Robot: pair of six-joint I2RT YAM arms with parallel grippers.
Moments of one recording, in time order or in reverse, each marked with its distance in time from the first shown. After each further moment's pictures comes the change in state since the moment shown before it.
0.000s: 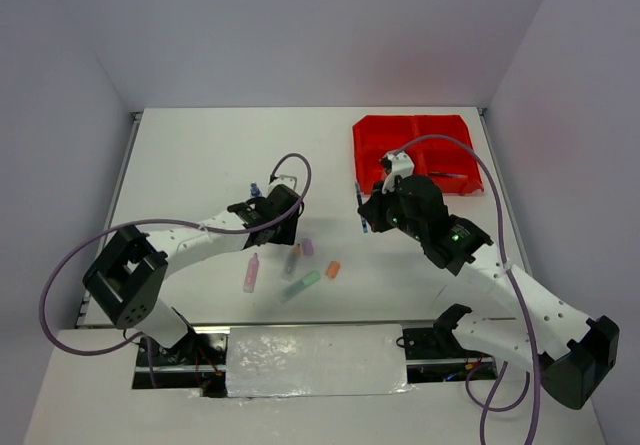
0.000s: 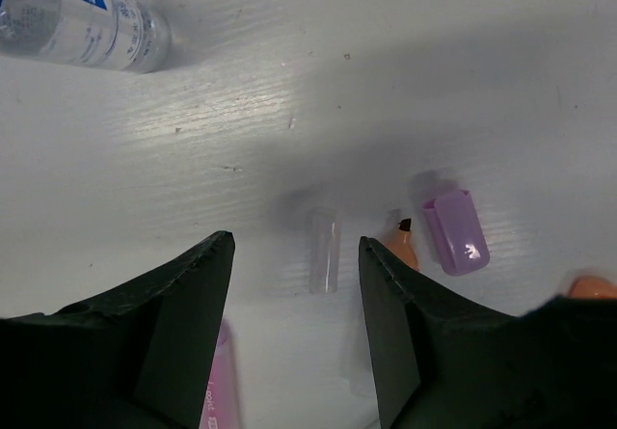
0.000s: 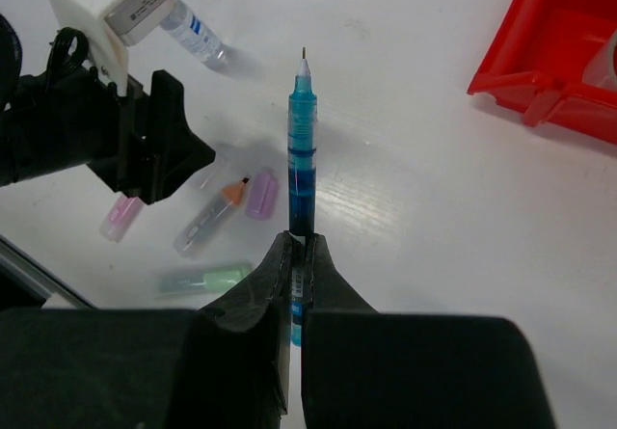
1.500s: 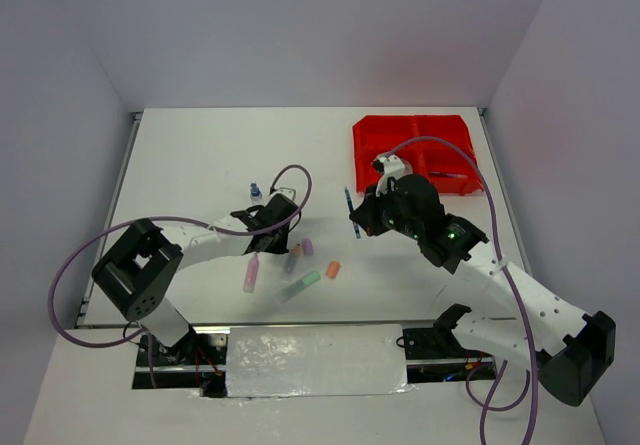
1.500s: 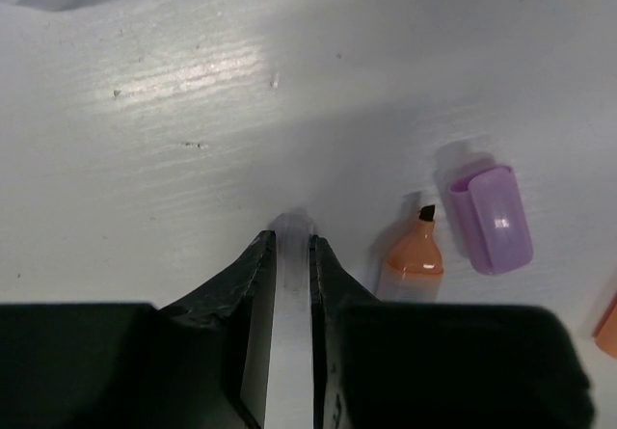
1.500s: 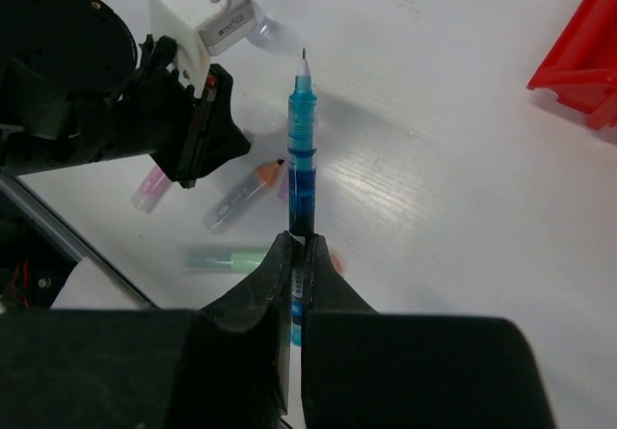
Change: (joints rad) left arm 0.022 0.072 -0.087 0.114 0.097 -0.006; right arm 0.002 0.026 -0.006 0.015 -0.116 -0.005
